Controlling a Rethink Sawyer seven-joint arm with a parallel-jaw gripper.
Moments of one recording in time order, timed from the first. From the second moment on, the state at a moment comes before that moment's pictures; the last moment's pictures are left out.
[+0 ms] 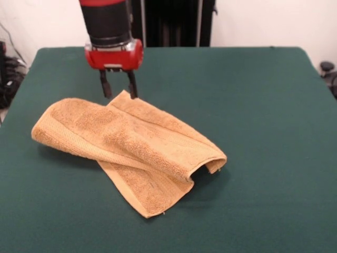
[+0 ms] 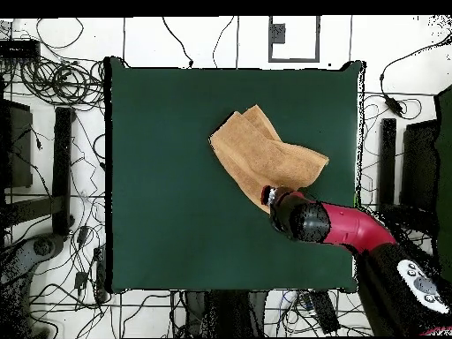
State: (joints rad) arm -0.73 -0.57 0.34 1.80 -0.43 0.32 1.80
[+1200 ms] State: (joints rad) arm -0.73 -0.45 0.33 1.82 -0.43 0.18 1.80
